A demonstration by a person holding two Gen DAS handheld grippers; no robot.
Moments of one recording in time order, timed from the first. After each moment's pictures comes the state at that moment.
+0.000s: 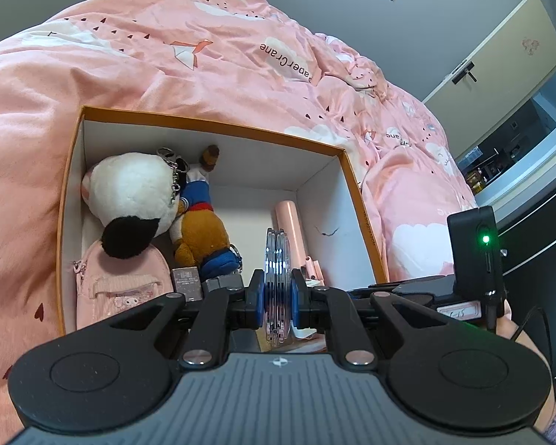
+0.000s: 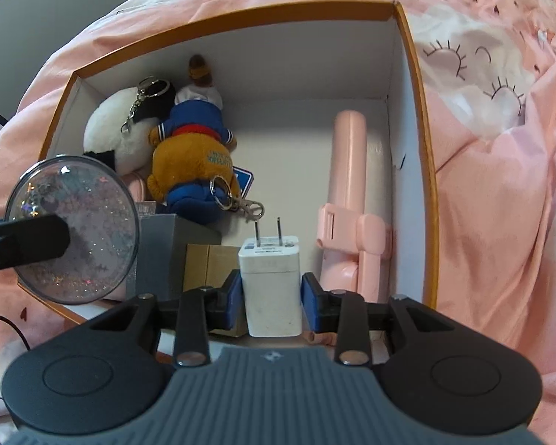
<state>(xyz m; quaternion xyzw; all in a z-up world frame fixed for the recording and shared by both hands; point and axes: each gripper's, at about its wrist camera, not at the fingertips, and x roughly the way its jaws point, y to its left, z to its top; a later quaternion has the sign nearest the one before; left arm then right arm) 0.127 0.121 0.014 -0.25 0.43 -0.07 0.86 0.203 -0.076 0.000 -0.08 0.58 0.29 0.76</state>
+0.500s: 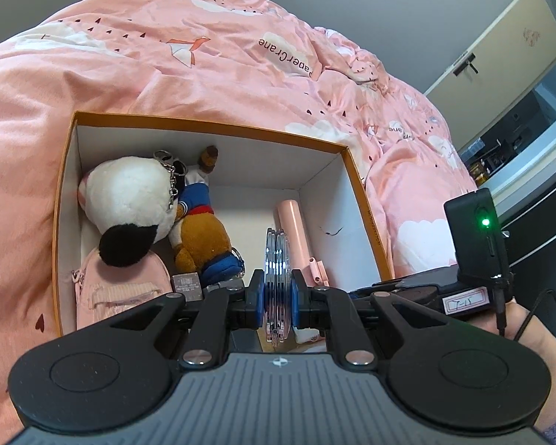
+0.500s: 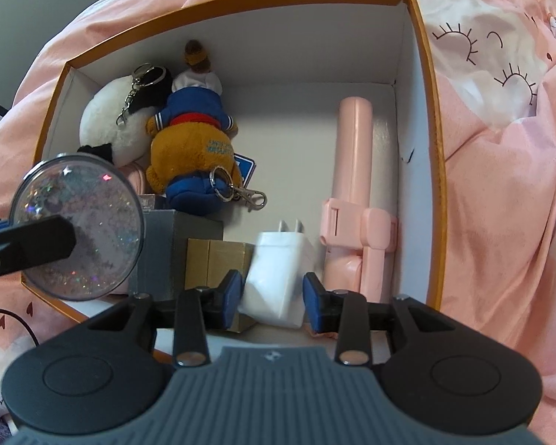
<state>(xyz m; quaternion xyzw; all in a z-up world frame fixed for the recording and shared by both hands) 0.138 0.117 0.013 -0.24 0.44 -0.07 0.86 0.215 -0.066 -0.002 -0.09 0.61 0.29 0.73</state>
